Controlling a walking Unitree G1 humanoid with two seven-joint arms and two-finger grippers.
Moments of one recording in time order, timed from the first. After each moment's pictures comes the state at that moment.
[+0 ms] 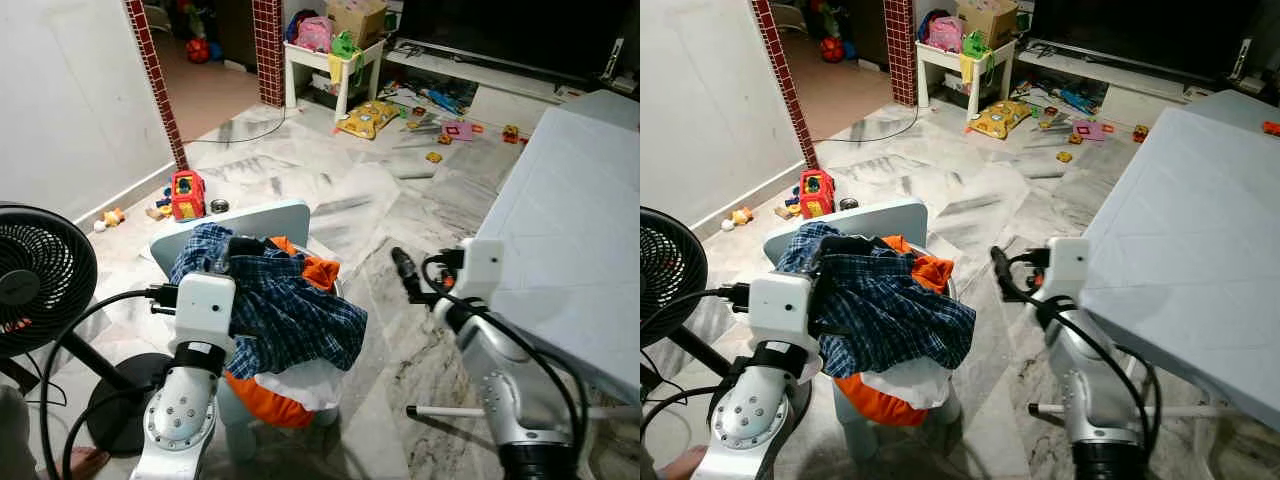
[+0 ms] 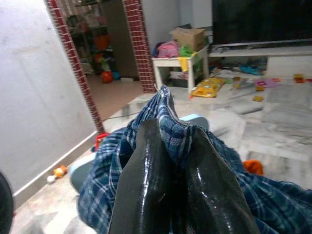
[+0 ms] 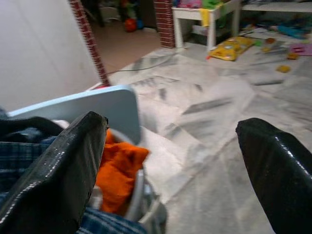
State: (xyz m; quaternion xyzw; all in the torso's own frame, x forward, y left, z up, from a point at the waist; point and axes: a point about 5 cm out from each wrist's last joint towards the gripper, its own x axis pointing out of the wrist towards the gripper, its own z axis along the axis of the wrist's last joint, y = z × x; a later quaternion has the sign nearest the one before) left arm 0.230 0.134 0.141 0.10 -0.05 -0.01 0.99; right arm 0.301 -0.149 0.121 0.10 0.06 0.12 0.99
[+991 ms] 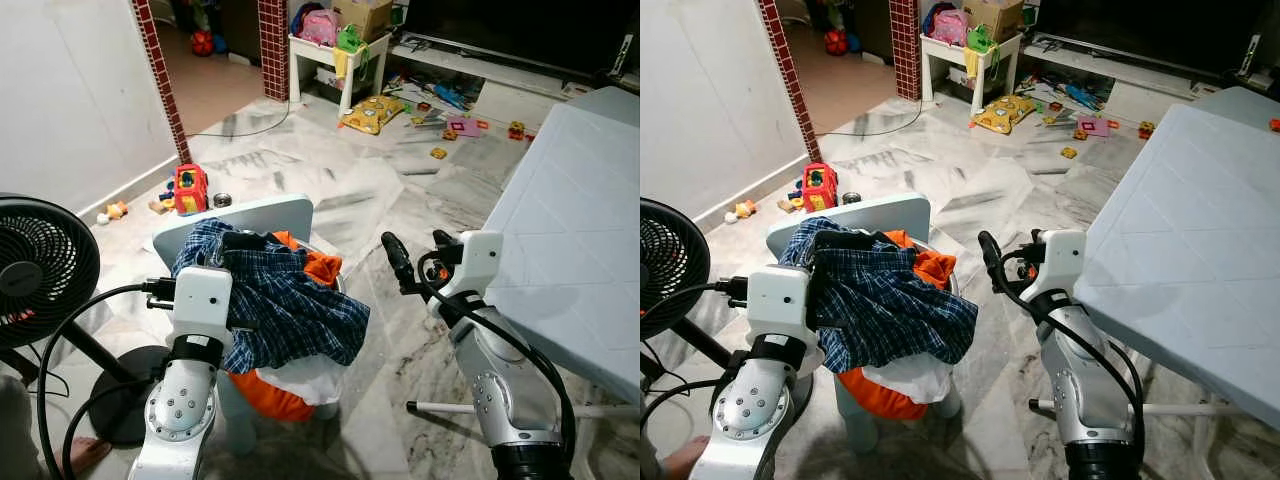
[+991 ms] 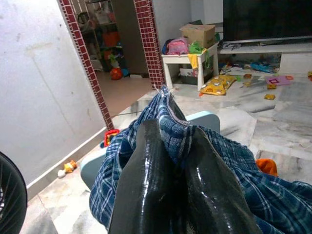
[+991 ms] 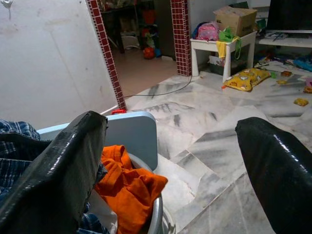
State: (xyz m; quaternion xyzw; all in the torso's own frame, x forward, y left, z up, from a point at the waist) left arm 0.236 0.134 0.144 0.11 -0.05 0.00 0.99; right arm 0.302 -0.146 0.134 0.10 -0.02 0.14 0.99
